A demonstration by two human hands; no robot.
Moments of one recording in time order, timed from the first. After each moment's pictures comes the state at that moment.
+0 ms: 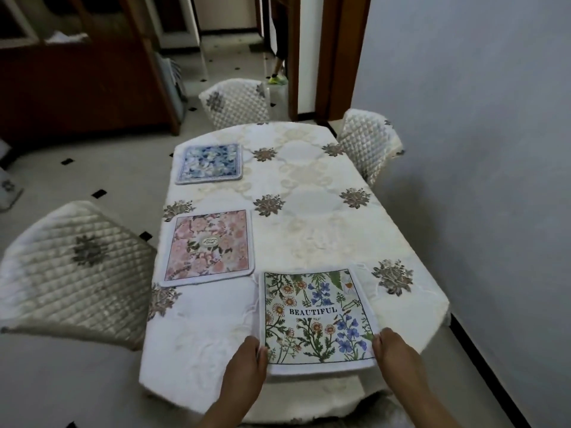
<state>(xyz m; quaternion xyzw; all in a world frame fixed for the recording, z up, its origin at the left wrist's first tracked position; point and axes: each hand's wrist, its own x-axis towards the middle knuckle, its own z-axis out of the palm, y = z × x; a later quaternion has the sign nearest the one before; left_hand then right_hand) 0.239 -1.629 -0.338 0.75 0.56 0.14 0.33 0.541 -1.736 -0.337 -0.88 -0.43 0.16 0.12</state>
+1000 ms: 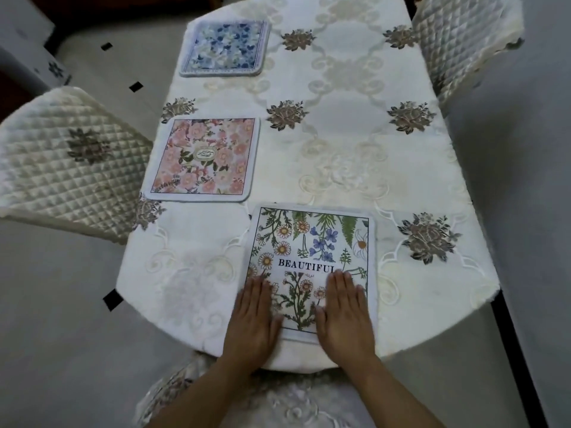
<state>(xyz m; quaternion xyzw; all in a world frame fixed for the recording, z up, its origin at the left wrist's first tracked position) 0.318 -1.667 -0.449 0.83 0.54 0.03 0.13 0.535 -1.697 -0.446 -0.71 -0.68 0.16 0.08</state>
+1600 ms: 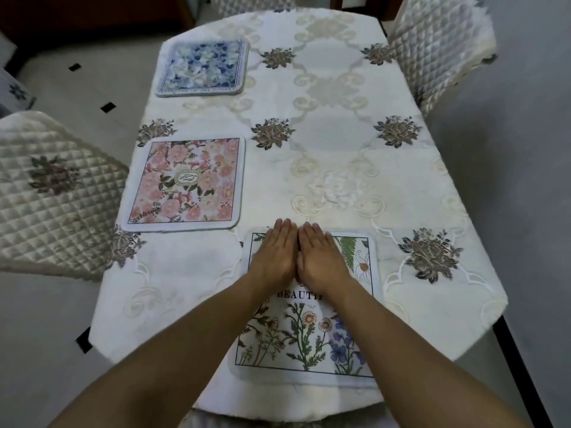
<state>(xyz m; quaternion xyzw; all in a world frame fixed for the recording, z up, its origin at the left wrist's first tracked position) 0.394 -1.472 -0.445 0.89 0.43 -0.02 0.14 0.533 -1.517 -0.427 -0.69 -0.70 0.20 0.03</state>
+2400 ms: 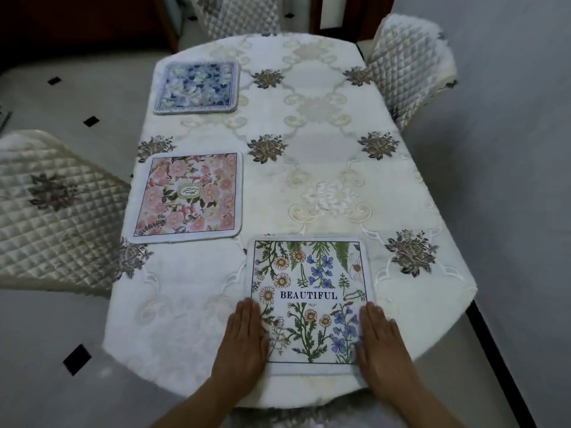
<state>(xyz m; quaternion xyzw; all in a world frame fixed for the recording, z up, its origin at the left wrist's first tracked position) 0.274 -1.623 -0.455 0.88 0.46 0.00 0.13 0.566 -1.723 -0.421 -0.77 -0.60 0.21 -0.01</state>
